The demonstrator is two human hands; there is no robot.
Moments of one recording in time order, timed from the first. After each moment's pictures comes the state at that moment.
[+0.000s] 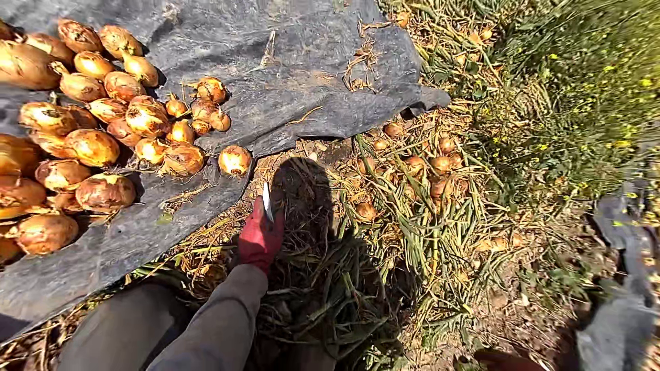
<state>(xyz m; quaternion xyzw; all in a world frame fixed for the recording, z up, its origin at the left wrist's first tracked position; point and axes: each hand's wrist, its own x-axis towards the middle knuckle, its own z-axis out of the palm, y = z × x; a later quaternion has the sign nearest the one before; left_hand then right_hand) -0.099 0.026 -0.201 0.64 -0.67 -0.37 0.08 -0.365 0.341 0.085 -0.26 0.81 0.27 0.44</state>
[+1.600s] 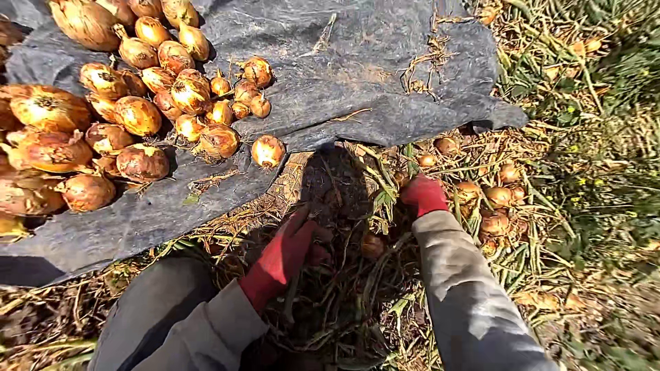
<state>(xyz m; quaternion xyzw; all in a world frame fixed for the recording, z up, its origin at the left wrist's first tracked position) -0.096 0.014 -0.104 0.49 -0.29 -0.81 0.13 -0.450 -0.018 -0.135 -0.36 0.89 0.23 0.19</state>
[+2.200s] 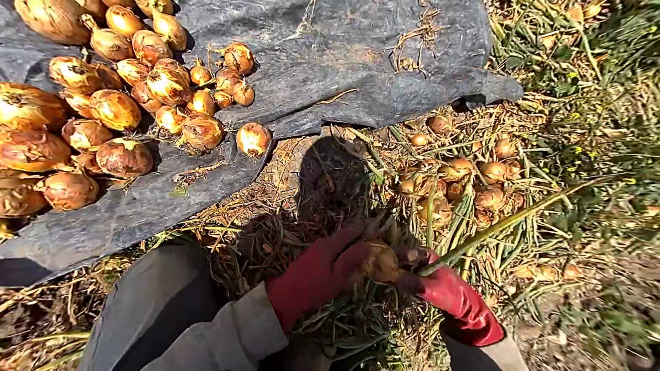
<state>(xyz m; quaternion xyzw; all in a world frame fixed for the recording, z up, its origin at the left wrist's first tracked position) -0.129 0.066 -0.088 0.31 -0.60 -0.73 0.09 -0.371 0.173 -0.046 -0.50 0.66 -0.25 0.50</state>
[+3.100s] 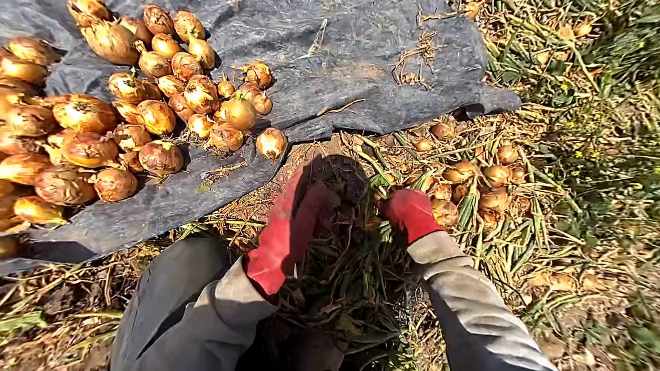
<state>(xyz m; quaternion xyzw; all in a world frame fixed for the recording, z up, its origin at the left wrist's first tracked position) -0.082 0.024 -0.052 0.44 -0.48 -0.70 0.29 -0.379 0.054 -0.116 -0.43 0.83 0.29 0.21</state>
